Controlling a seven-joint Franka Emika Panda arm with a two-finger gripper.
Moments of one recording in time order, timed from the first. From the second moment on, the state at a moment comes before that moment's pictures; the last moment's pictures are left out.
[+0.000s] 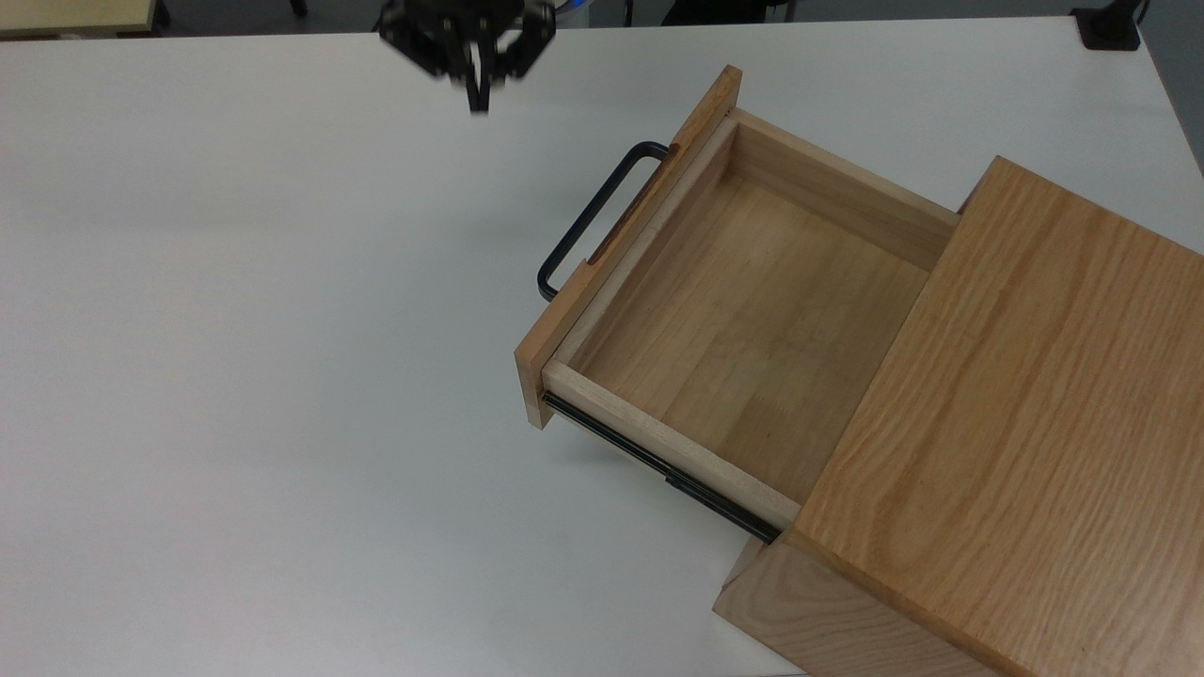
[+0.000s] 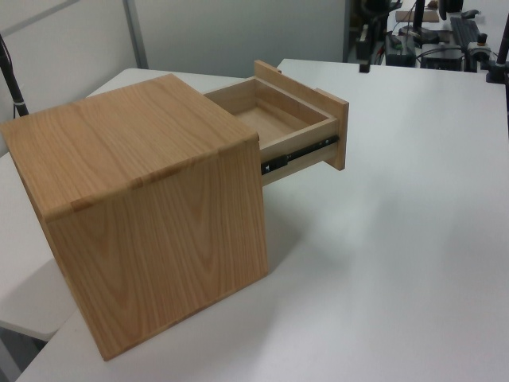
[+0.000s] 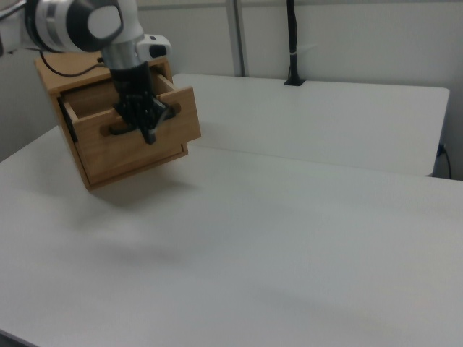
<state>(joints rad) 0.03 0.10 0.00 -1.56 -0.01 1.69 -0.04</state>
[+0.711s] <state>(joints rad) 0.13 0.24 0.00 -1.56 0.04 1.99 -0.03</state>
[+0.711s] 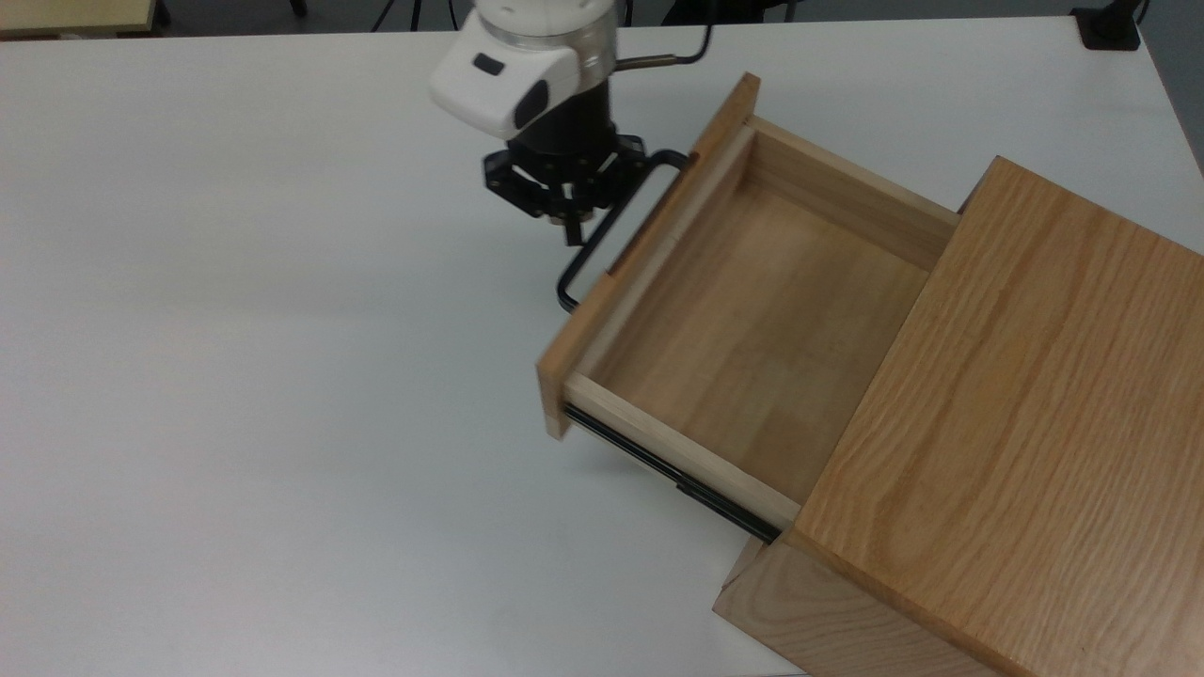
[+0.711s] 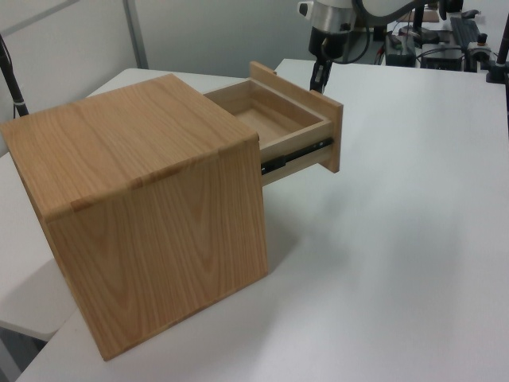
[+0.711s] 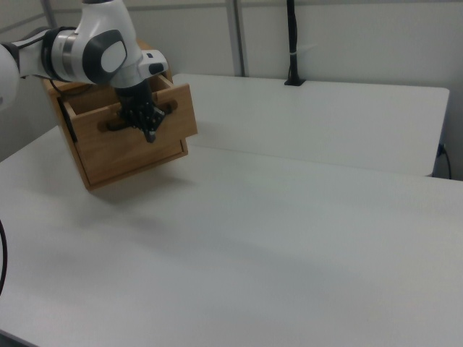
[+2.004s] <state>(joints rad) 0.35 0.41 0.00 -1.49 0.06 2.55 0.54</state>
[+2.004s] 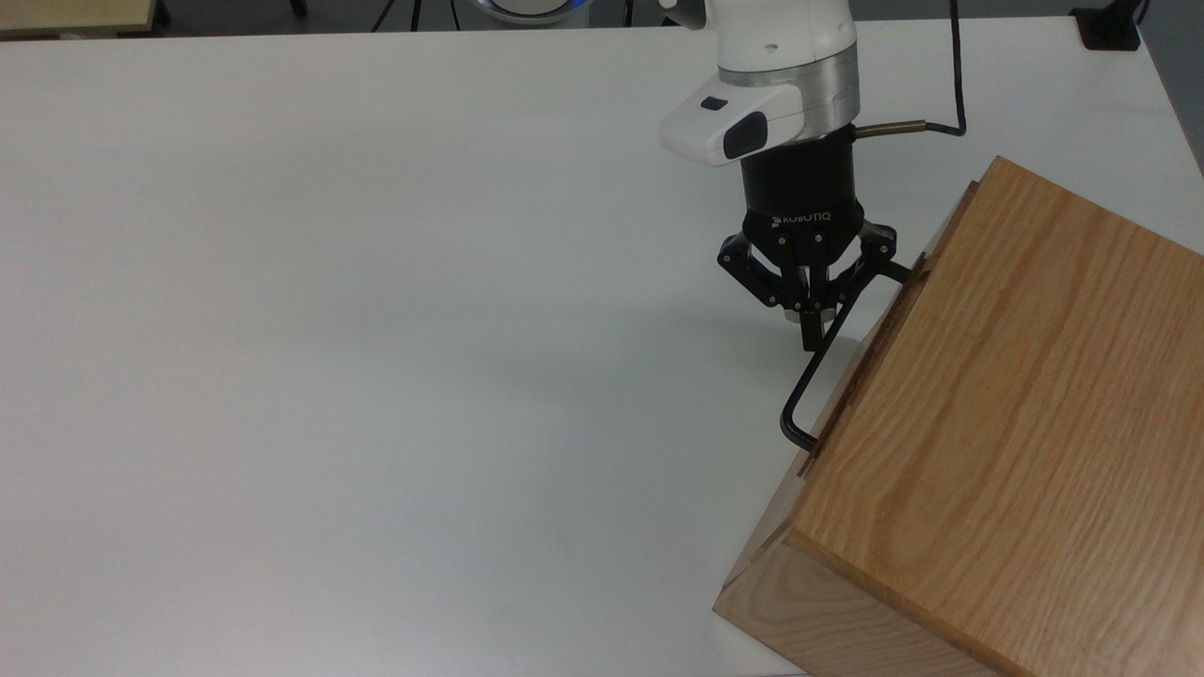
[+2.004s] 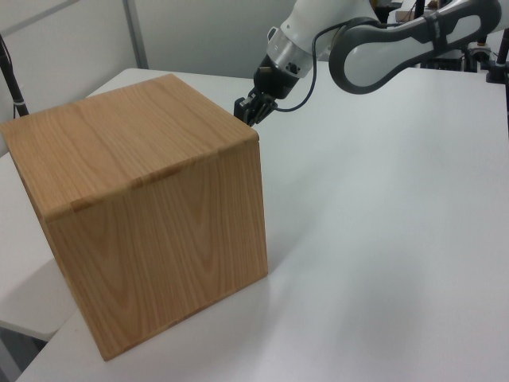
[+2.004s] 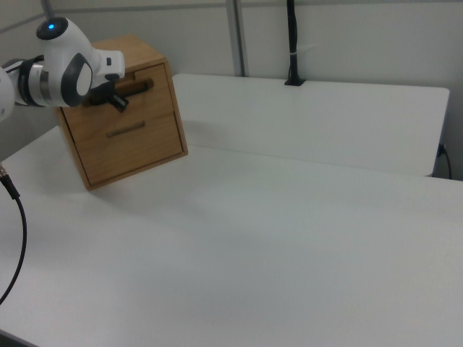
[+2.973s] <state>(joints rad) 0.34 0.42 0.00 -1.49 0.06 2.57 0.52</state>
